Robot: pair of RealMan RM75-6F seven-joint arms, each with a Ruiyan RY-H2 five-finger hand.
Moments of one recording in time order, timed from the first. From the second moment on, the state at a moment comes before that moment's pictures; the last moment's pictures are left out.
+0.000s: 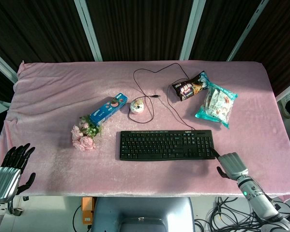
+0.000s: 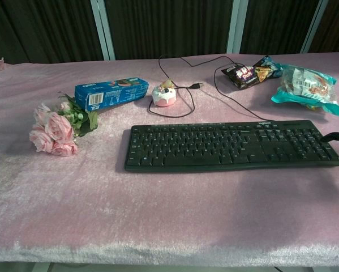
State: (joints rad) left arm -0.11 -1.13 0.02 -1.55 1.64 1.51 0.01; right arm 0.39 -1.27 -0.04 -1.49 -1.34 0.95 -0.27
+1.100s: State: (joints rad) left arm -0.12 -1.13 0.03 -1.55 1.64 1.50 0.01; right arm 0.41 -1.29 -0.05 -1.49 -1.29 0.91 -0.33
